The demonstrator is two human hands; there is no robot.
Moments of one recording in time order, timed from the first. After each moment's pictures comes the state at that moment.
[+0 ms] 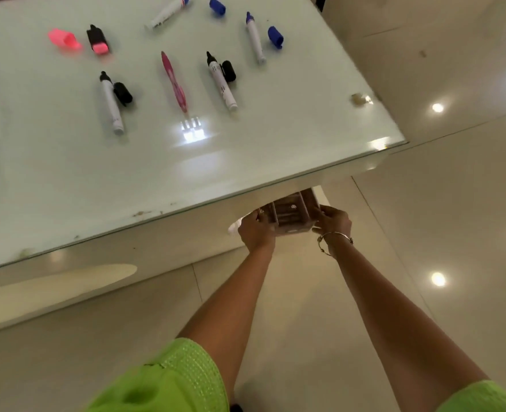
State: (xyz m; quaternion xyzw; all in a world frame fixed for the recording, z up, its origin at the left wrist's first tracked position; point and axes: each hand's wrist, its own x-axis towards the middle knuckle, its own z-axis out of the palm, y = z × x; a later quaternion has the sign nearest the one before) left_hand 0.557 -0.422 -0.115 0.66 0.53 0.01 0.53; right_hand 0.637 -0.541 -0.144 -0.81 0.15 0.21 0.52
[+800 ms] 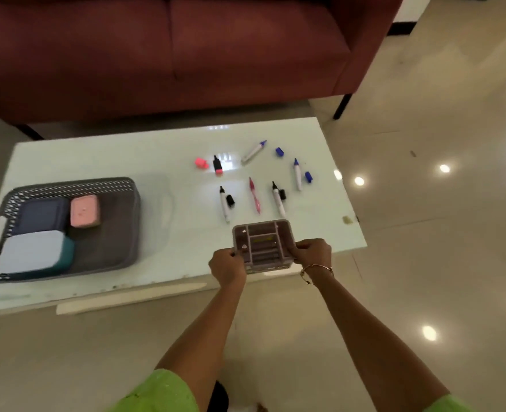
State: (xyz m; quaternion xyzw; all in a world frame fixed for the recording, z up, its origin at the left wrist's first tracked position) left_hand 0.446 -0.304 0.207 0.66 0.61 0.05 0.44; right_hand 0.562 -0.423 0.199 -0.90 -0.04 0.26 0.35
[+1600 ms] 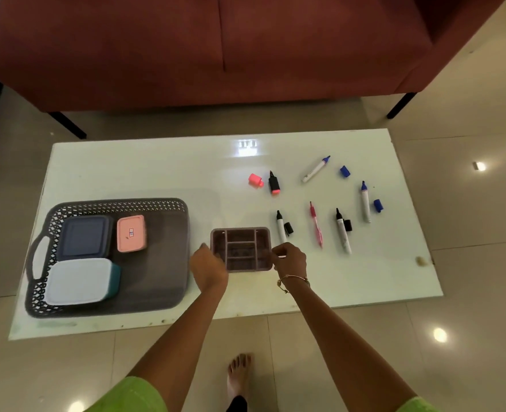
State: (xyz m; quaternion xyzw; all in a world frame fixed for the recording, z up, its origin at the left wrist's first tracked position) left_hand 0.420 -0.093 0.182 0.71 0.63 0.01 0.32; right_hand 0.524 -0.203 0.151 -0.87 -0.05 0.33 0.37
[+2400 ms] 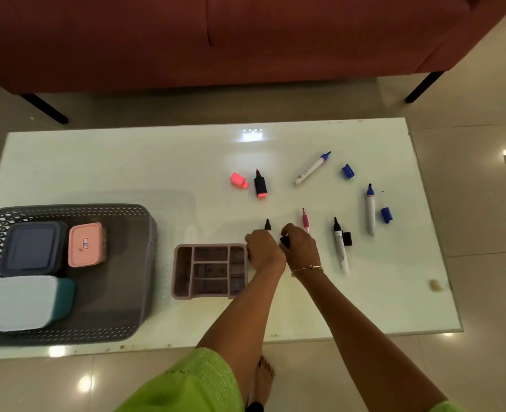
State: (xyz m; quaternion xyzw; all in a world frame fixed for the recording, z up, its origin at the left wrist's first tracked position) left_hand 0.590 -0.148 0.129 0.71 0.59 -0.15 0.37; right_hand 0.637 -0.203 0.086 -0.90 -0.31 0.24 0.18
